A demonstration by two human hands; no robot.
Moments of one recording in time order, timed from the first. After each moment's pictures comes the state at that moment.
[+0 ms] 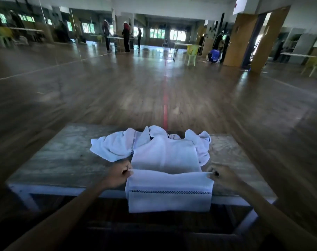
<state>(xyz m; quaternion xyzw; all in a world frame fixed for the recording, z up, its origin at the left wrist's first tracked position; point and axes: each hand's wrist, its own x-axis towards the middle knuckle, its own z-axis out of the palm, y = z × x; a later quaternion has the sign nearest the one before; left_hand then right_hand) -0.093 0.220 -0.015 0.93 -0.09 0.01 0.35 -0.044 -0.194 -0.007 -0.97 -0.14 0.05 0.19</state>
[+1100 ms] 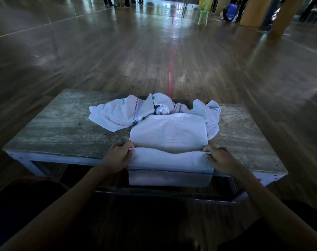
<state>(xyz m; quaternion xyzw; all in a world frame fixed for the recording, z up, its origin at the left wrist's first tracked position) -0.098 0.221 -0.077 0.96 -0.15 0.09 0.22 -0.043 -0.176 -0.058 -0.97 -0.21 0.03 0.15</state>
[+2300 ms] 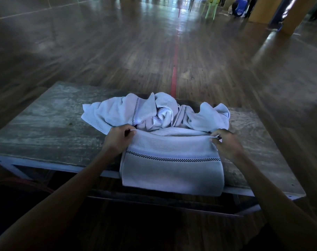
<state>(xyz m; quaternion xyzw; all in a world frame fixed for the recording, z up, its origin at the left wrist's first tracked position) -0.013 0.215 -0.064 0.92 0.05 0.13 0.37 0.039 -0.150 -0.028 -0.96 -0.08 -0.03 0.26</state>
